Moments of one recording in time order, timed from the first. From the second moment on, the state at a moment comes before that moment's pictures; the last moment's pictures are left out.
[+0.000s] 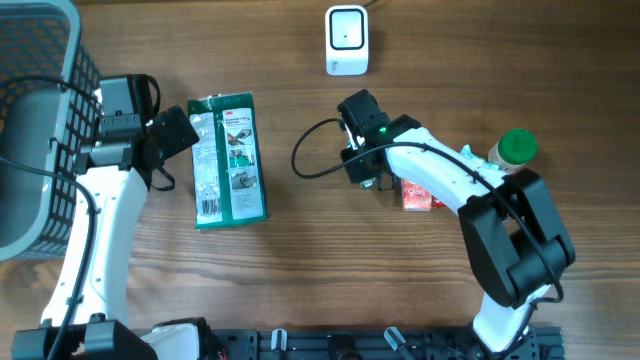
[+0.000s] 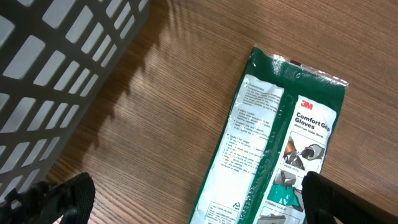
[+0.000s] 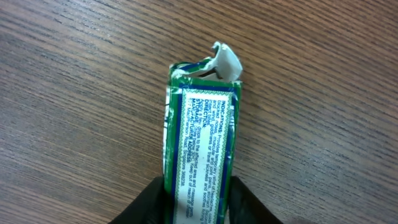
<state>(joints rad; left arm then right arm) 0.09 1.42 1.13 -0.74 -0.19 -0.39 0.54 1.94 1.25 -0.62 0.05 0.13</state>
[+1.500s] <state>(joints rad) 0.09 1.42 1.13 -0.74 -0.19 -0.39 0.53 1.94 1.27 -0.68 -0.04 0.13</state>
